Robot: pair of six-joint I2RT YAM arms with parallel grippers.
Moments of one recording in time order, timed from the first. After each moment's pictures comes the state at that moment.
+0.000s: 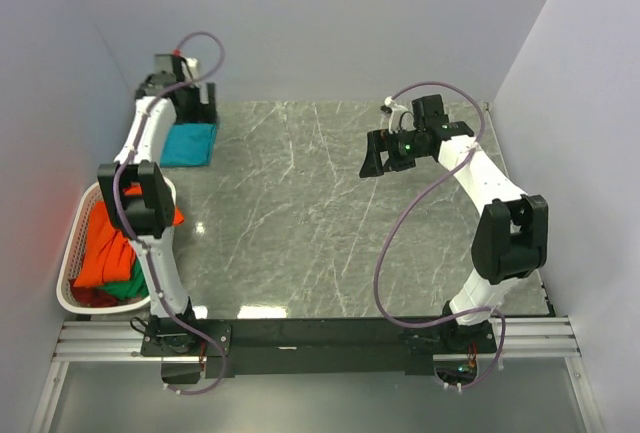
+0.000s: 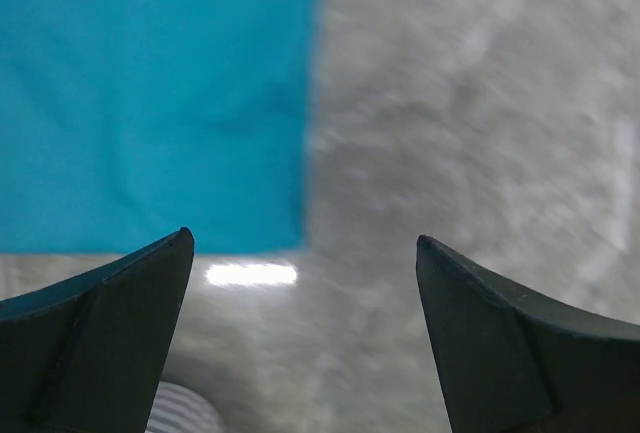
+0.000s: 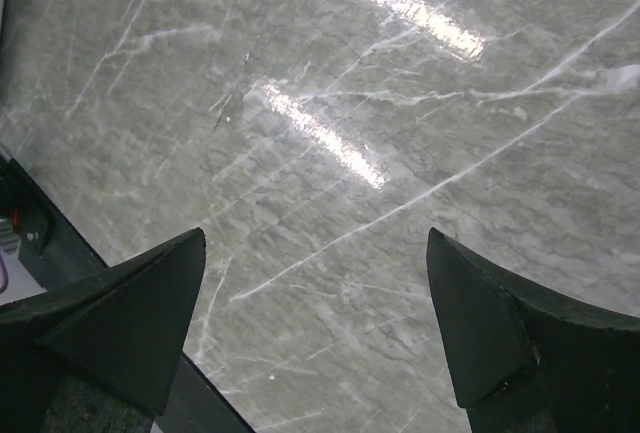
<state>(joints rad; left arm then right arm) 0.01 2.02 1.89 -0.71 0.06 -0.02 0.19 1.69 1.42 -0.70 -0.60 -0.04</state>
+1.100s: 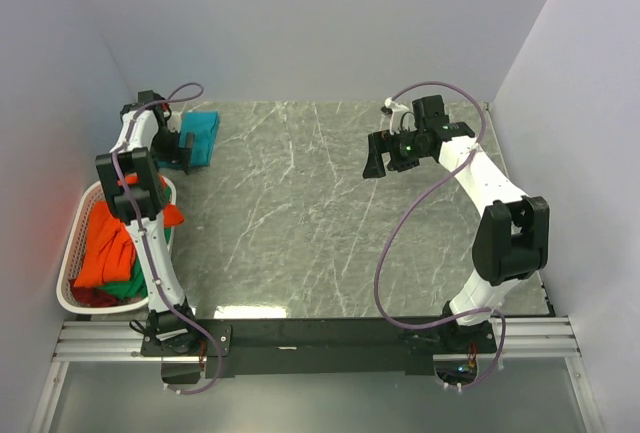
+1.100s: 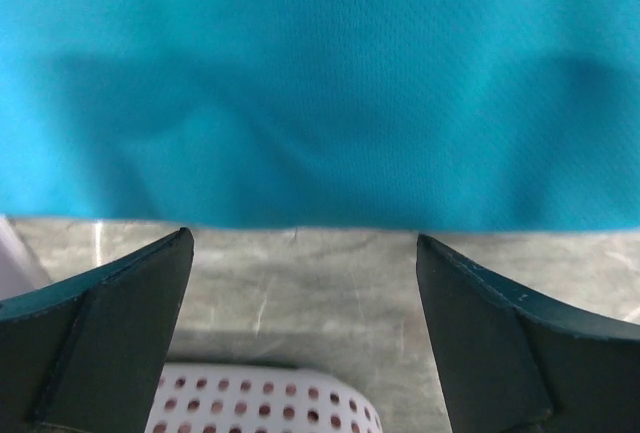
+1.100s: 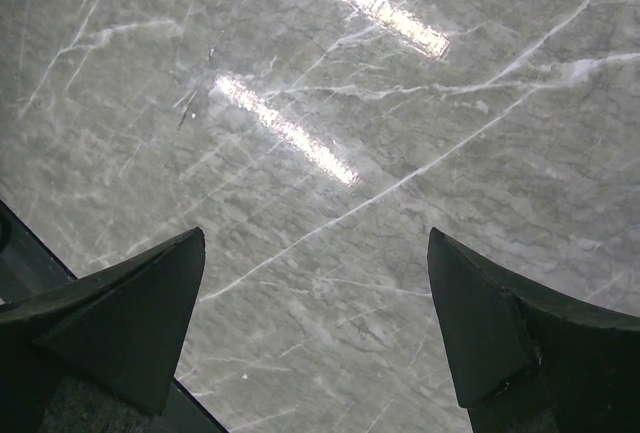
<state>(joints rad) 0.23 2.36 2.05 -0.98 0.00 0.25 0.19 1.68 1.41 -0.70 -0.53 -0.09</state>
